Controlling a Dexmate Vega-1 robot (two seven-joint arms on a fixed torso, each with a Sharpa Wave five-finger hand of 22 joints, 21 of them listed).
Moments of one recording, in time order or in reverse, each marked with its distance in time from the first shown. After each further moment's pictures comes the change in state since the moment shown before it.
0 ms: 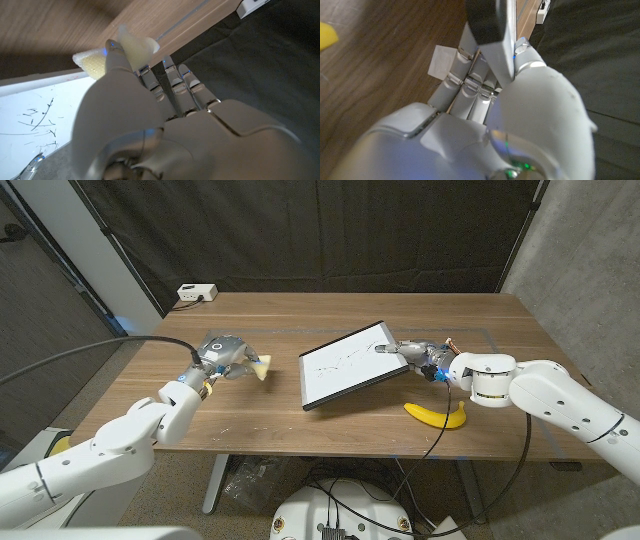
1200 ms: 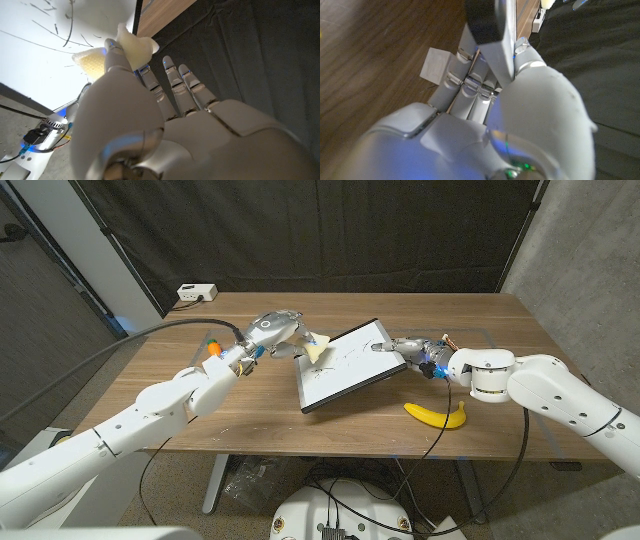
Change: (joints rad) left arm -0.316 -0.215 0.157 0.175 0.104 -0.504 0.031; left_hand 0.003 -0.010 -0.004 0.004 -0.004 0.005 -0.005 -0.007 -0.001 0.000 0.000 0.000 0.000 -0.022 0.007 -0.008 0.003 0.000 0.000 0.000 0.000; right arm 0.034 -0.004 -0.017 0.012 -0.027 -0.007 0.060; right_hand 0.000 0.000 0.007 0.001 0.001 0.002 -0.002 -0.003 0.001 0.002 -0.002 -0.008 0.000 0.000 0.000 0.003 0.000 -0.014 0.003 0.012 -0.001
